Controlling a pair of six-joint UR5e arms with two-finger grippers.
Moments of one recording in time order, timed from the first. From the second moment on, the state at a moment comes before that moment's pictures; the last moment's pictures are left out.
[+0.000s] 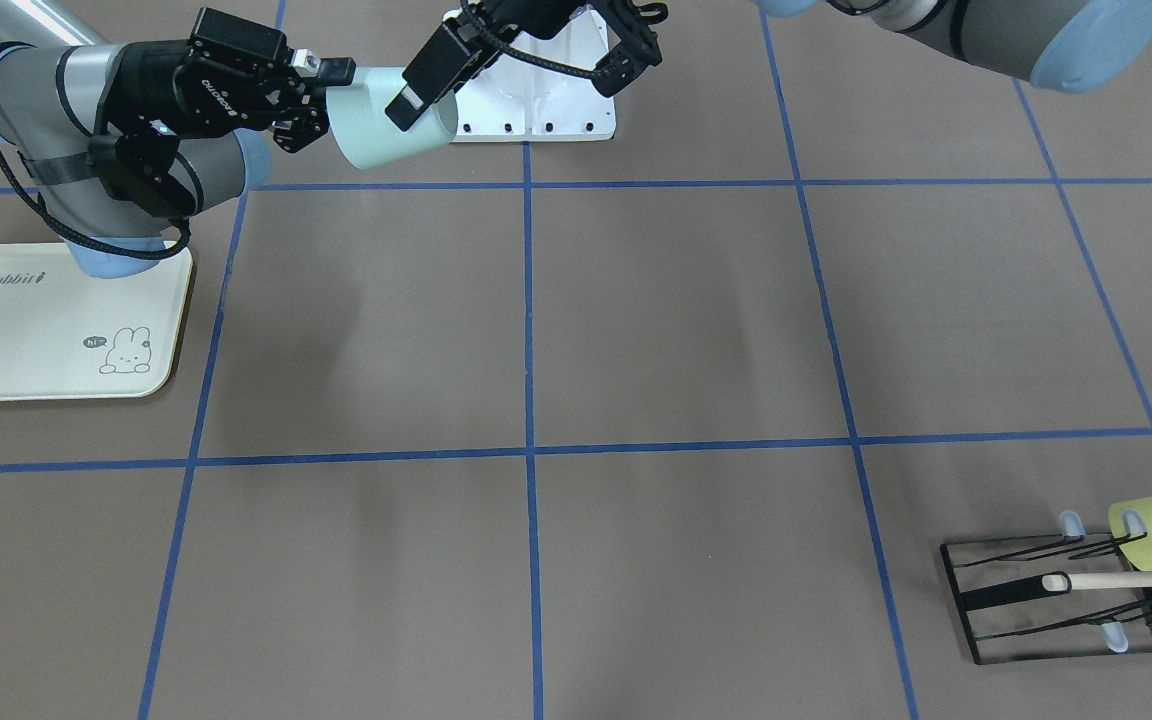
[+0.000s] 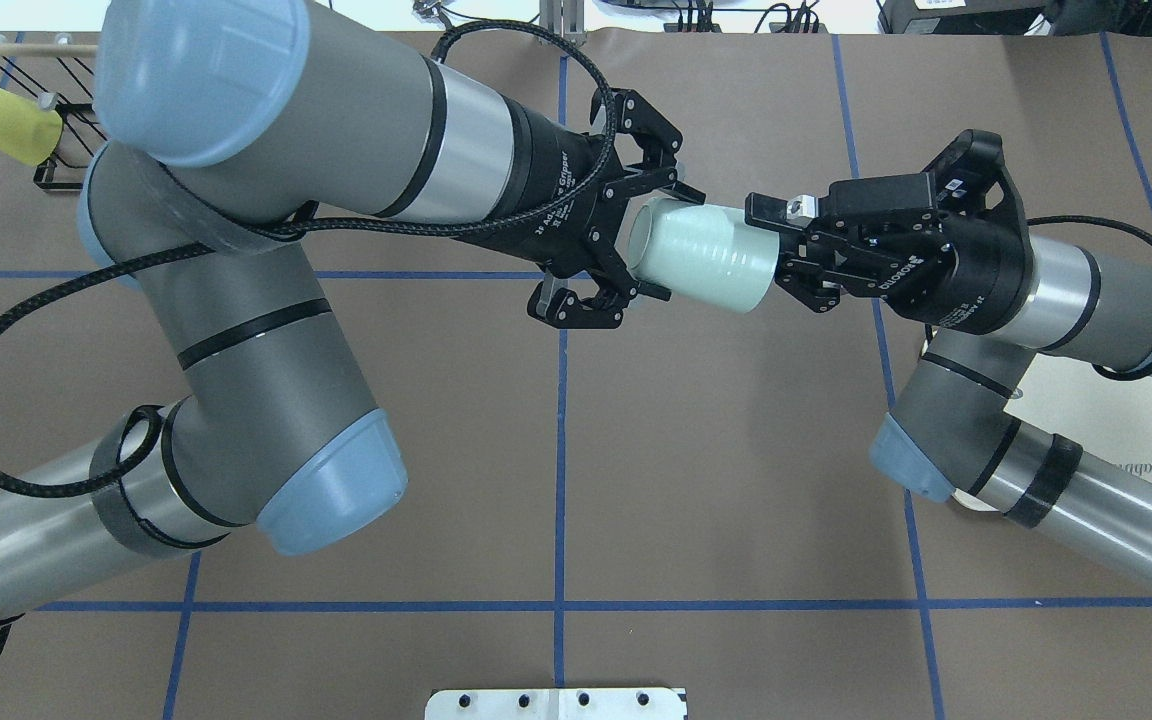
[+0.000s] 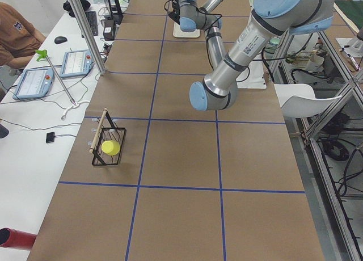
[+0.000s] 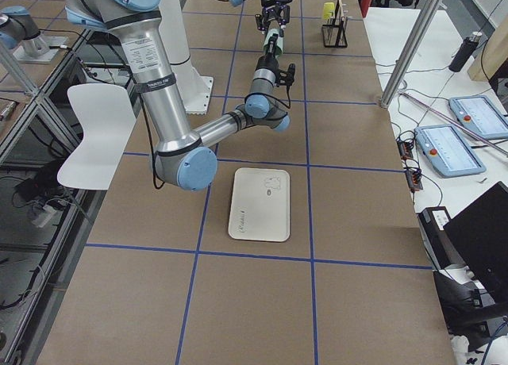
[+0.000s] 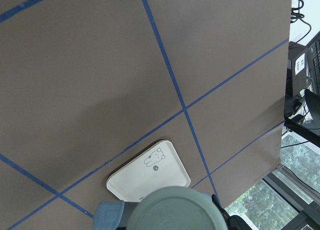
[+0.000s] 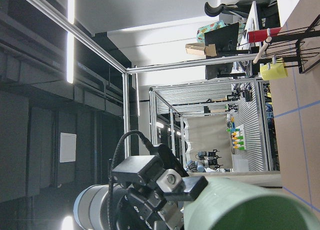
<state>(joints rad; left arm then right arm) -0.63 -2.42 -1.86 -2.00 -2.03 -2.53 0.71 -1.18 1.55 0.62 1.81 2.19</state>
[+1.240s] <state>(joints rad) -0.63 -2.42 -1.86 -2.02 -2.03 -2.53 0.70 -1.18 1.55 0.62 1.81 2.19</state>
